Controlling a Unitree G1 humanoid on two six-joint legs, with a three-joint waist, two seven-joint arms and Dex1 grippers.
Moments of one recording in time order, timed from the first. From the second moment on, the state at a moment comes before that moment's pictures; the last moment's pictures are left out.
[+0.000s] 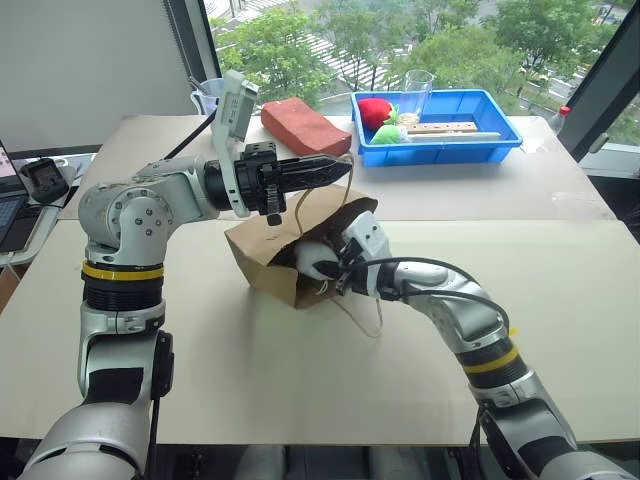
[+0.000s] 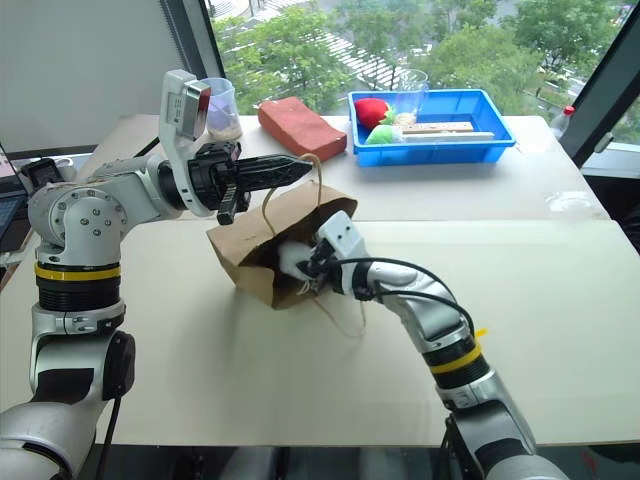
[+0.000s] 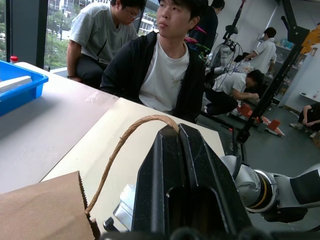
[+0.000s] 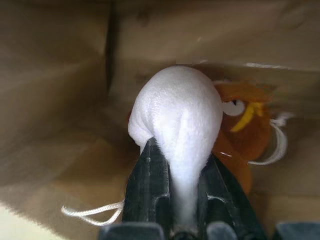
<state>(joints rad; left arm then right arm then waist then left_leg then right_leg) -0.95 0.51 0.08 0.01 -0.85 0.99 -0.97 -0.59 -0.33 0.31 -0.08 0.33 0.68 0.65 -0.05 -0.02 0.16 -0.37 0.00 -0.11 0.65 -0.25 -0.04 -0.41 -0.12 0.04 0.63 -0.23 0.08</state>
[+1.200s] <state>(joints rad) -0.94 0.51 0.07 0.02 -0.86 0.98 -0.97 -0.33 -0.56 0.19 -0.37 0.61 1.01 0.79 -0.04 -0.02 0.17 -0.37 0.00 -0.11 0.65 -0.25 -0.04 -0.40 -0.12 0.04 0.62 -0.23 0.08</state>
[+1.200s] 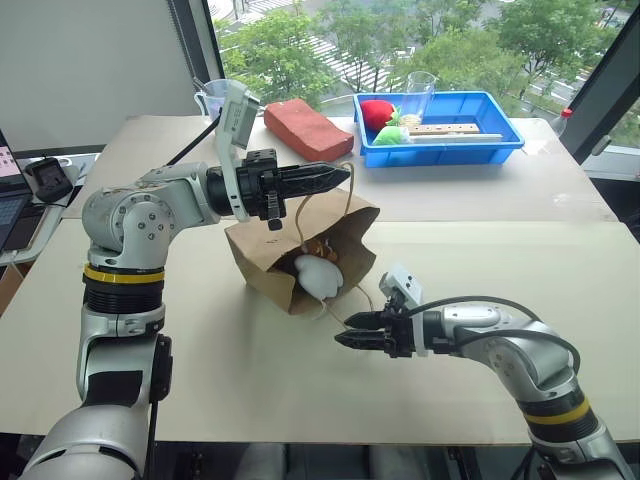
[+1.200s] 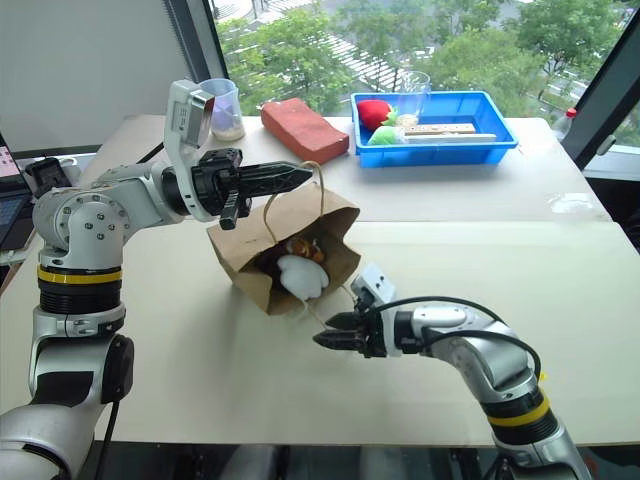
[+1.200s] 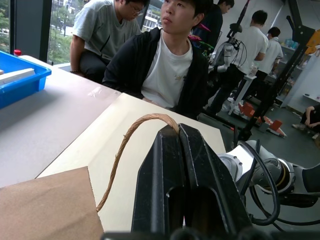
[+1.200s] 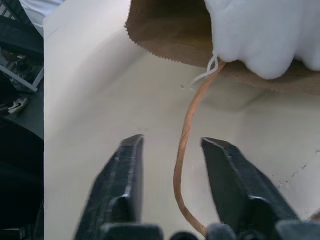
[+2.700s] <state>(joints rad) -1.23 0.30 -0.03 0.65 -0.43 0.51 -1.29 -0.65 -0.49 0.09 -0.49 0.67 0.98 0.46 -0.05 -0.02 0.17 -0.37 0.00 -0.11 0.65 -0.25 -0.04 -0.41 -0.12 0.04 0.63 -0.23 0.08</state>
